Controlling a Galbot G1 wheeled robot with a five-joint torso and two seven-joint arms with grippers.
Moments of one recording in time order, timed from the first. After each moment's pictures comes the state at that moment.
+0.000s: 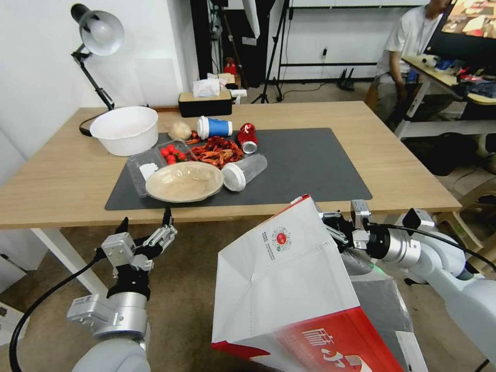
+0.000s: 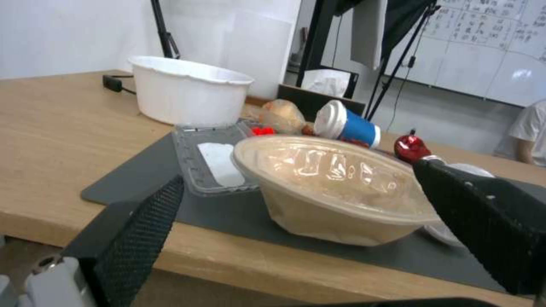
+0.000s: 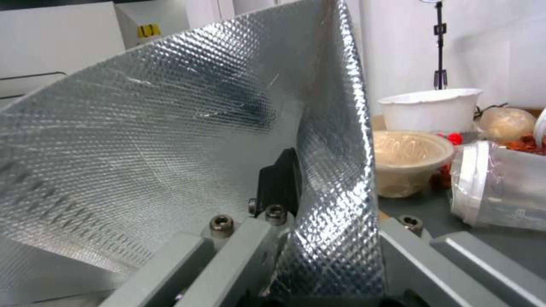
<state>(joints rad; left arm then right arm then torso) 1.75 -1.42 -0.49 -2.41 -0.37 0.03 -0.27 -1.11 0.70 0.32 1.89 1.04 -0.05 -1.02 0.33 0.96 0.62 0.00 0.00</state>
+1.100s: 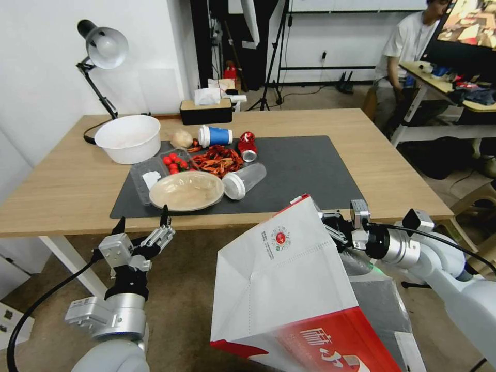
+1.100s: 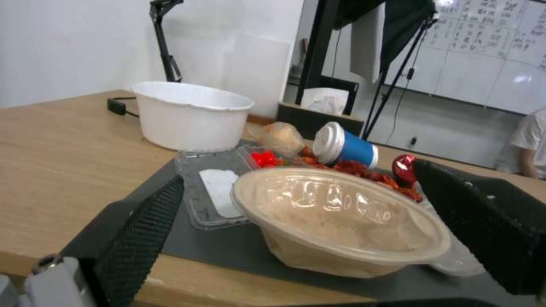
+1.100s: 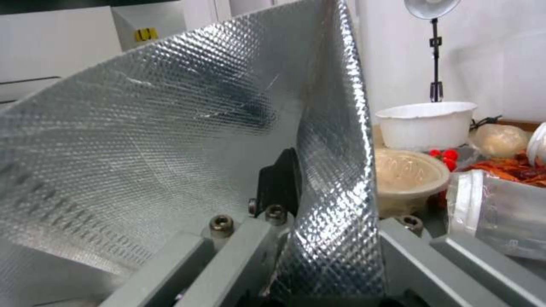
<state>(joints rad) 1.76 -1.41 -0.49 -2.40 -0.36 0.00 -0.27 -1.12 0.70 0.33 1.89 1.04 -0.05 -1.01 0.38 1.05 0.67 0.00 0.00</state>
